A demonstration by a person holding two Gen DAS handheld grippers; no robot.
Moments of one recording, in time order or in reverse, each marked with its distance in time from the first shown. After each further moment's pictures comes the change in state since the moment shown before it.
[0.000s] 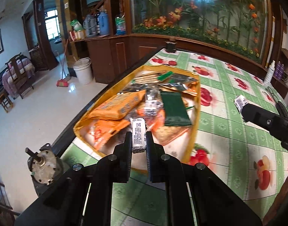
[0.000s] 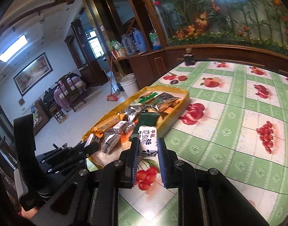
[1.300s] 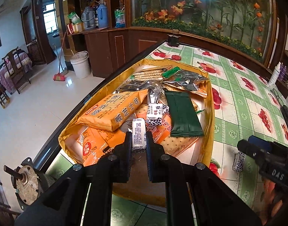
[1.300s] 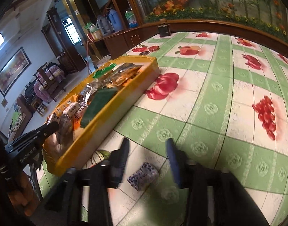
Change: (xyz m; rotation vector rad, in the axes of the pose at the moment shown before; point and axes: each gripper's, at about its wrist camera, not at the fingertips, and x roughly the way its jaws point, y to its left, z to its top) left arm 0.040 -0.002 0.012 -0.007 0.046 -0.023; right arm 0.058 -0.063 -0.025 0.077 0.161 -0.161
